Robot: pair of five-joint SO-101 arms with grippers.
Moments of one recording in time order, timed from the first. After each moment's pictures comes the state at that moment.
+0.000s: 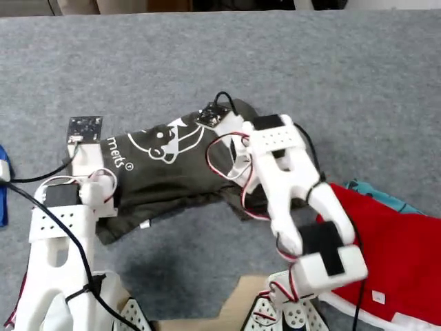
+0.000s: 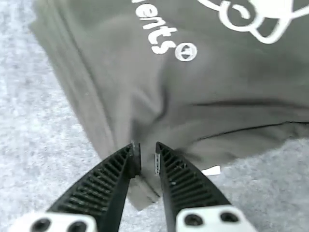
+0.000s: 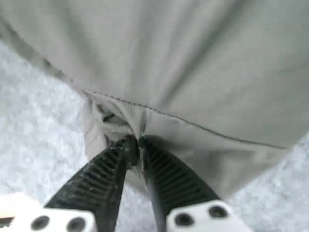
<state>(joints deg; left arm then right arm) -10.6 -45.4 56.7 64.0 -13.6 -16.3 1.7 24.7 71.8 30.4</state>
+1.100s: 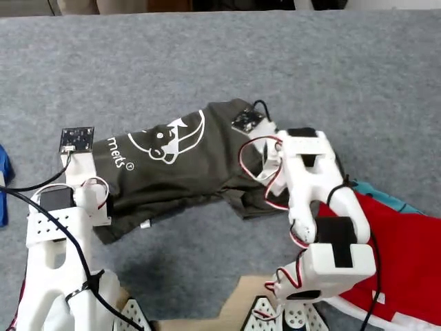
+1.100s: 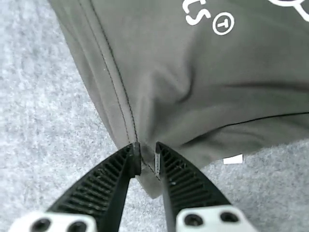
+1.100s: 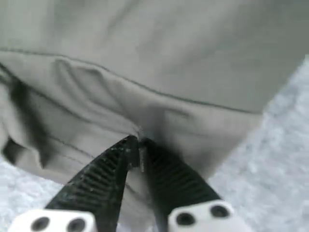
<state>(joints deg) -14.9 -45.4 60.9 64.0 -16.0 -2.4 5.8 32.1 56.8 38.9</state>
